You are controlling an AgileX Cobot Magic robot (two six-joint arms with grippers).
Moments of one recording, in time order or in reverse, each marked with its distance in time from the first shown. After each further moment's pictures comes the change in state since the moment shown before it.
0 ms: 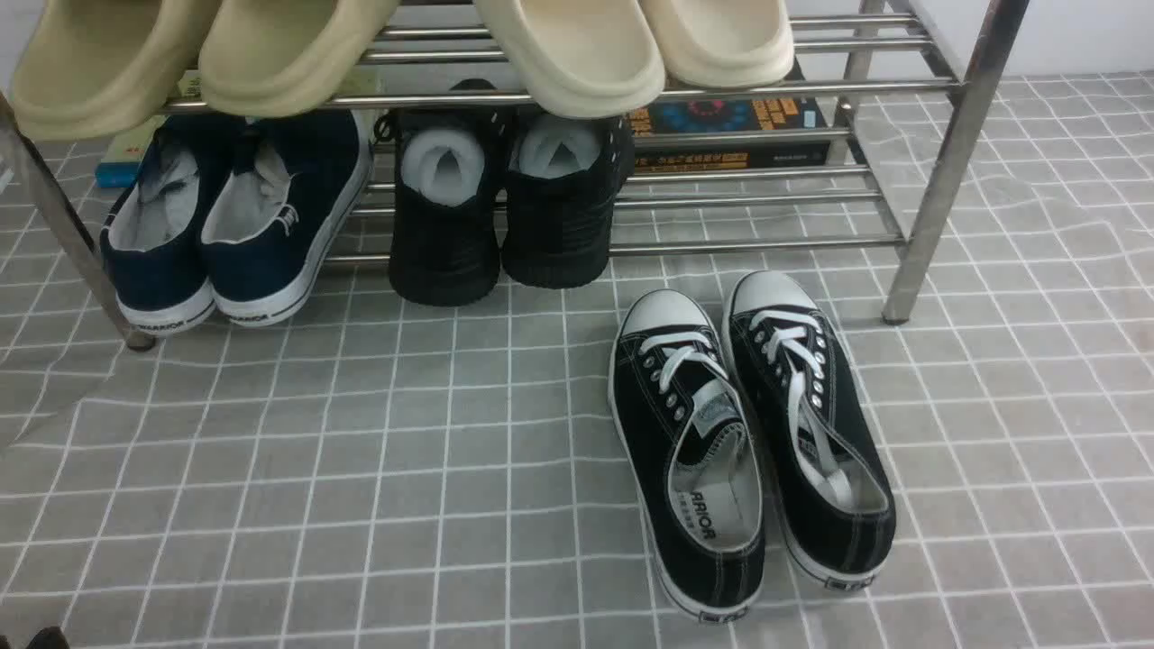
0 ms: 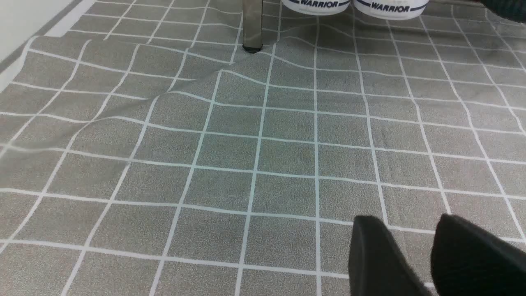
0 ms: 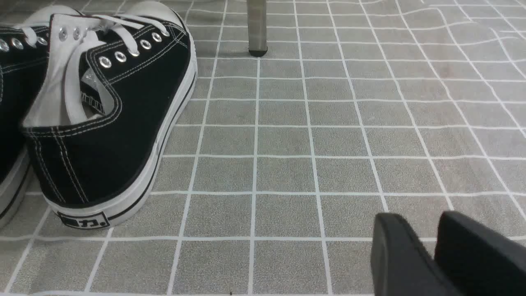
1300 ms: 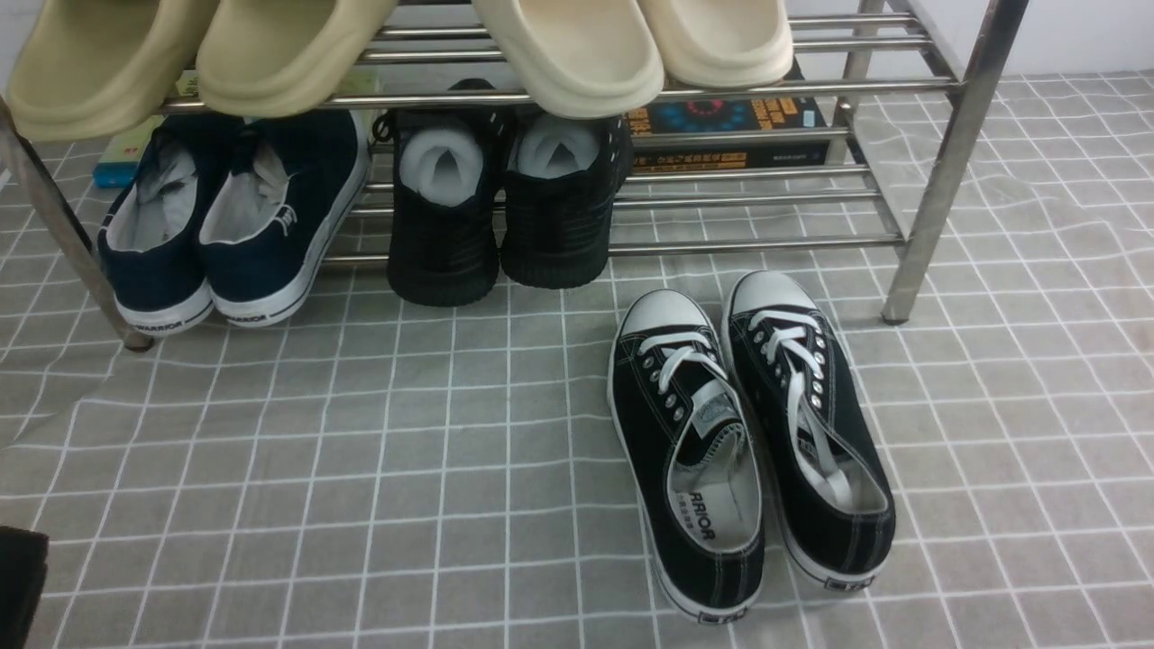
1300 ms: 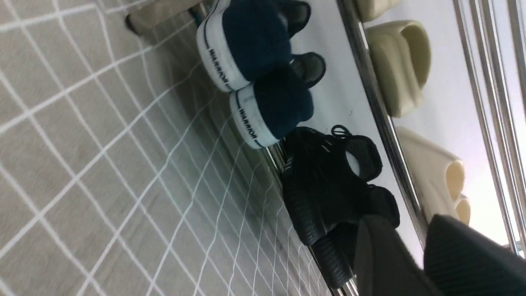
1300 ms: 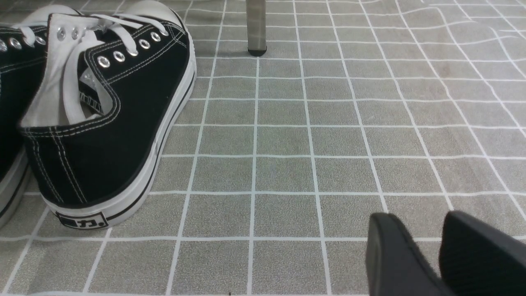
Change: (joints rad) right arm 0.000 0.000 0.000 0.000 0.001 0.000; left arm 0.000 0.000 -0.028 -0.547 -0.277 -0.492
